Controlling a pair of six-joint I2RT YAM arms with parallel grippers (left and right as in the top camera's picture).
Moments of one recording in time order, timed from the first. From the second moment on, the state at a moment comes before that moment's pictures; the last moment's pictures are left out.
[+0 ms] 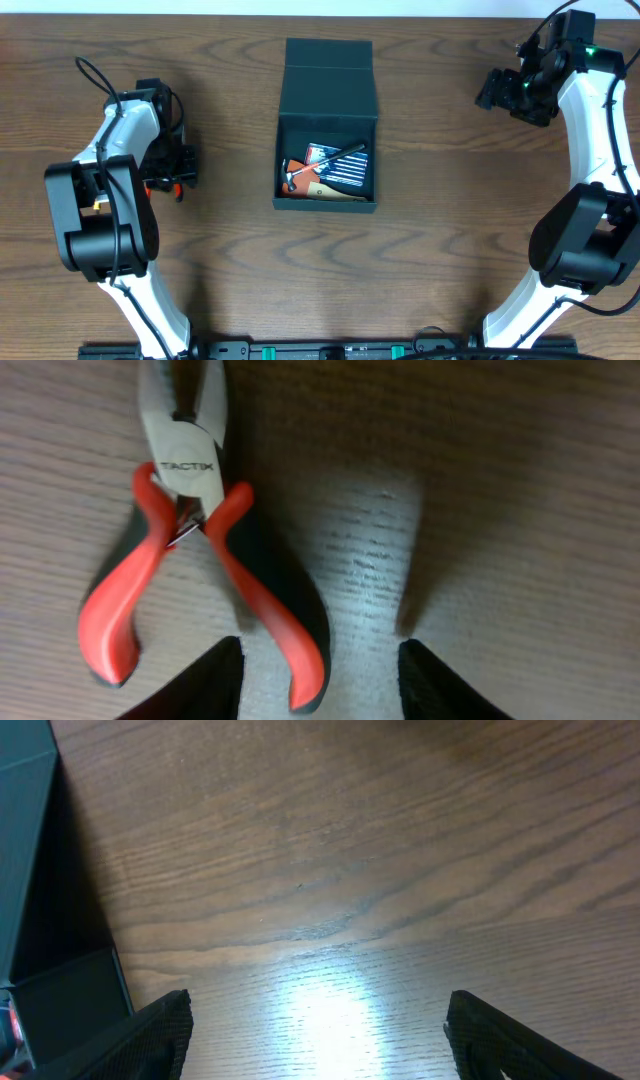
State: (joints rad) left arm 0.12 2.07 1.41 -1.05 -0.03 -0.06; right arm -0.20 1.98 1.79 -1.07 -0.19 0.12
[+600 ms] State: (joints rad) left arm 0.12 2.07 1.41 -1.01 -0.01 -0.17; right arm -0.20 1.98 1.79 -1.07 -0.19 0.12
